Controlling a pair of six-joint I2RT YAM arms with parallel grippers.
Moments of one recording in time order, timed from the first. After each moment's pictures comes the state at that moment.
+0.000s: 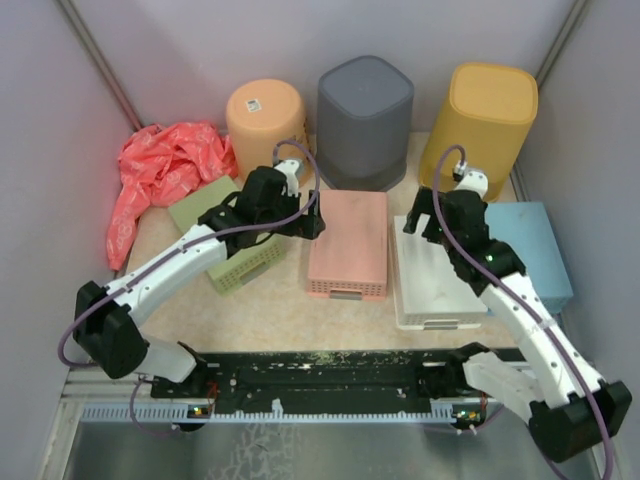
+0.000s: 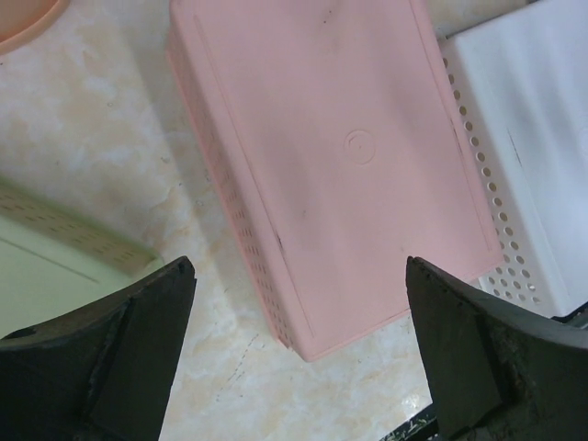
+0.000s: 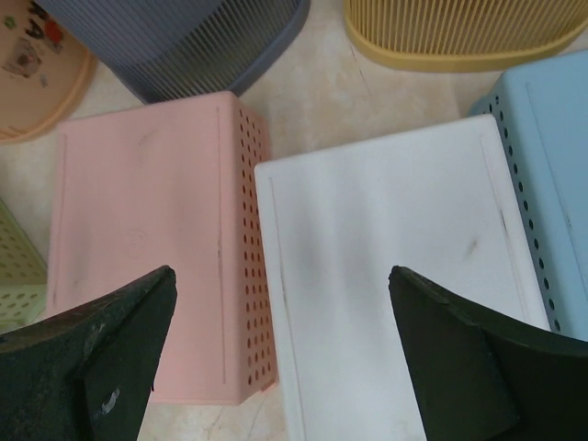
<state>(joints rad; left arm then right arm) -0.68 1.42 1.23 -0.43 -0.04 -0.35 0.37 0.99 0.98 -0.57 0.31 0.45</state>
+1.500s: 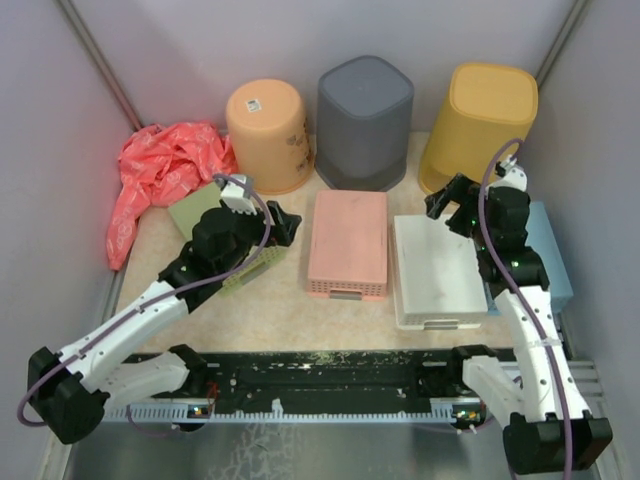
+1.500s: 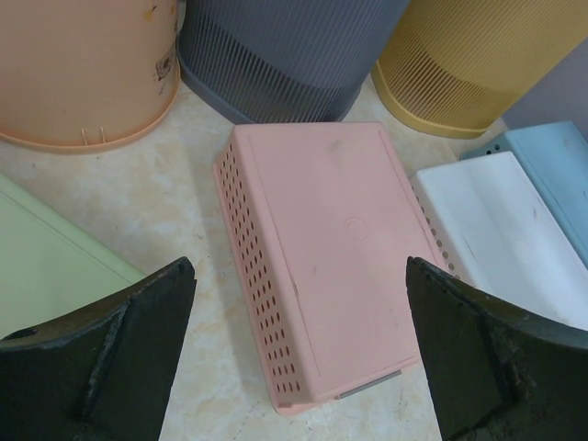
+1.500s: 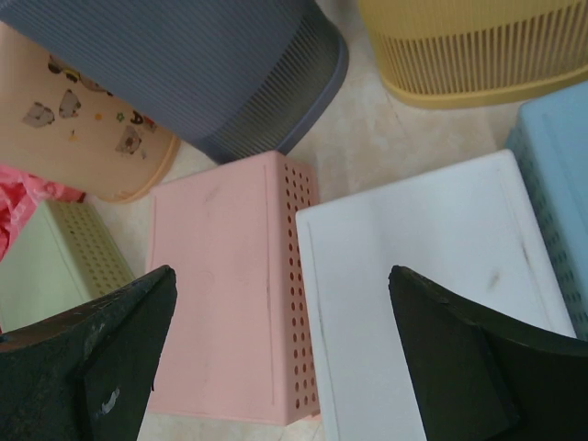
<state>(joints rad) -0.68 1.01 0.79 0.03 -0.20 -0.41 0.07 0.88 0.94 -0.45 -0.06 0.52</state>
